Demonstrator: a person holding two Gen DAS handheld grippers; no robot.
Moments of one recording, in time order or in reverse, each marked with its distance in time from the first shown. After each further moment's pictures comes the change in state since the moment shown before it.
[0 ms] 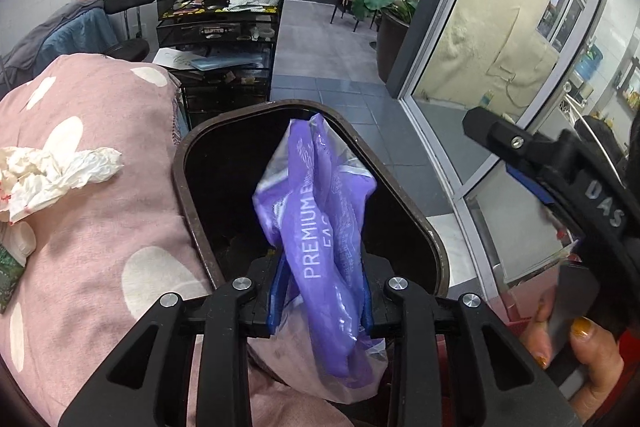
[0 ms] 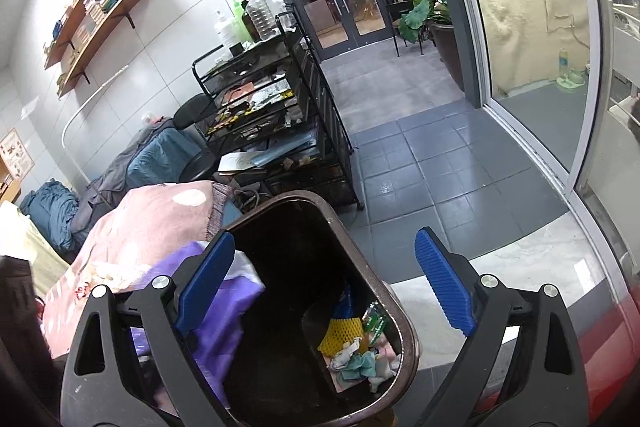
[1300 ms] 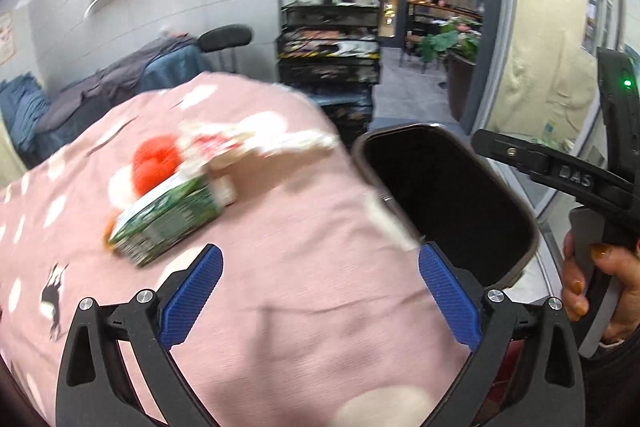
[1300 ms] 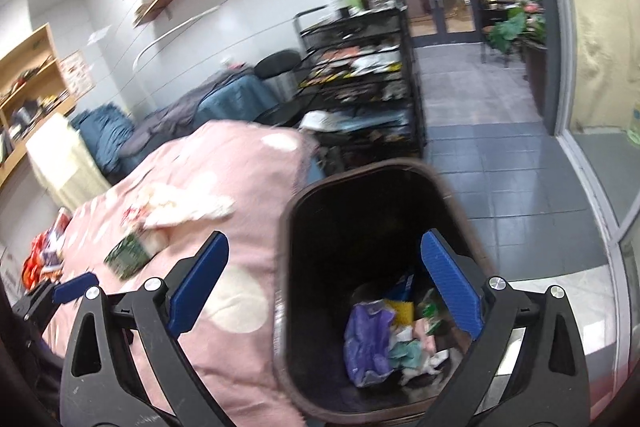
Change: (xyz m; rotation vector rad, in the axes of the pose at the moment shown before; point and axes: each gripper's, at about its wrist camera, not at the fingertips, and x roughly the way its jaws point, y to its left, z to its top) left arm -0.112 0.097 -0.075 -0.025 -0.182 0.294; right arm 0.014 0.095 -0.035 -0.266 0.127 0.241
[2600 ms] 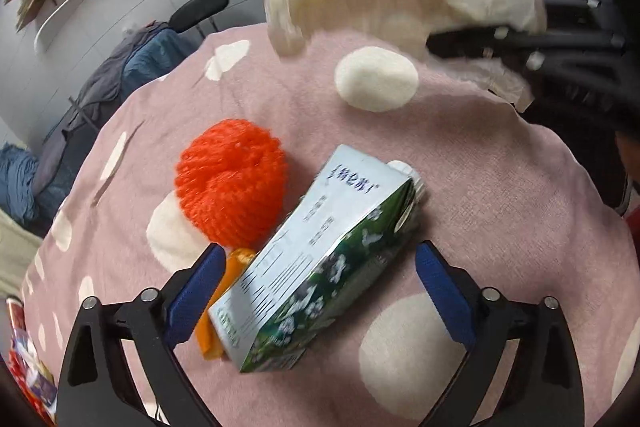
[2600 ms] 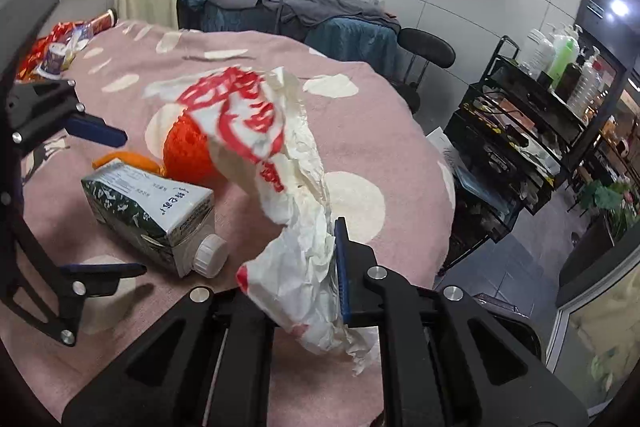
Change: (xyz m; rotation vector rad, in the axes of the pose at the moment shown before) left arm 0.093 0.107 0.030 0.329 0.226 0.019; right arm 0.144 0.171 0.027 -0.616 0.124 0.056
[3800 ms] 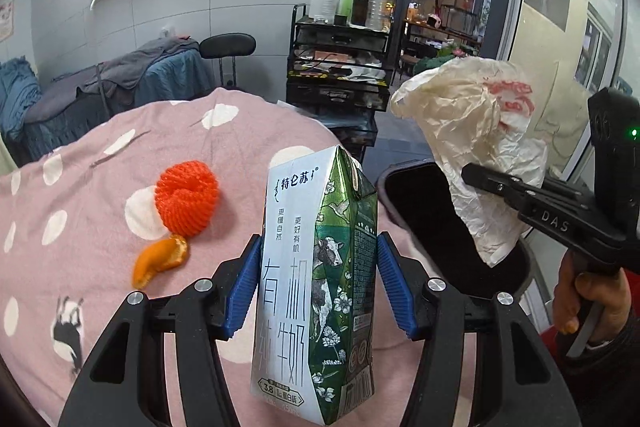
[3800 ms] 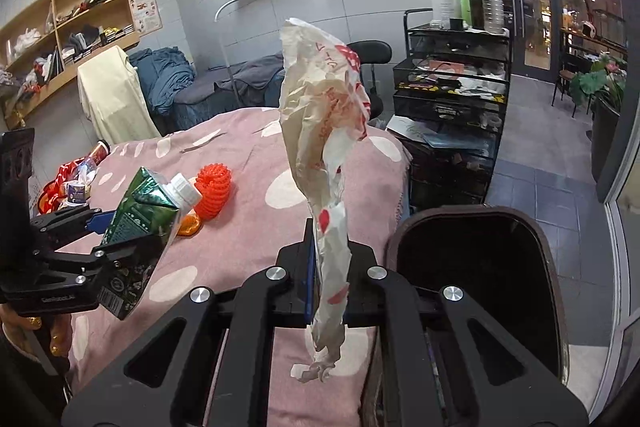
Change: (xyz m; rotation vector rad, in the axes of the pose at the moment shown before) left arm -0.105 -0.055 -0.006 -0.374 -0.295 -0.120; right arm -0.098 -0.055 -0.080 0.385 -0.135 0.041
